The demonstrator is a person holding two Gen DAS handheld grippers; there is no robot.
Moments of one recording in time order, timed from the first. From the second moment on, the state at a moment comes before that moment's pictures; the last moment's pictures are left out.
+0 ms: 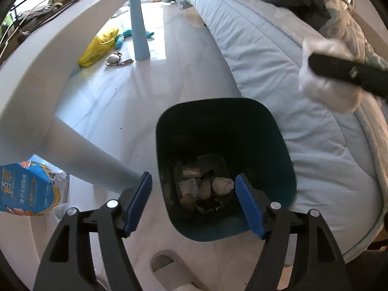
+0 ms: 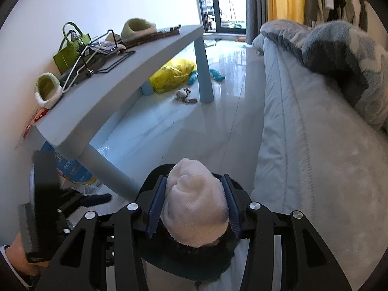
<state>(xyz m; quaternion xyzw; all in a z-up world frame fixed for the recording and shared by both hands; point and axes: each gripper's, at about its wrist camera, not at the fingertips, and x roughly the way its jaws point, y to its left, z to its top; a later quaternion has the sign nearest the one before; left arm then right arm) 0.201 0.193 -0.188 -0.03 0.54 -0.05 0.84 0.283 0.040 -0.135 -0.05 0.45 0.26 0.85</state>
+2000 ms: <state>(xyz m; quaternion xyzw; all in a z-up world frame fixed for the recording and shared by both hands) -0.032 0.123 0.022 0.00 0.26 -0.05 0.96 0.018 -0.144 0.020 -0.04 0.24 0.11 0.96</state>
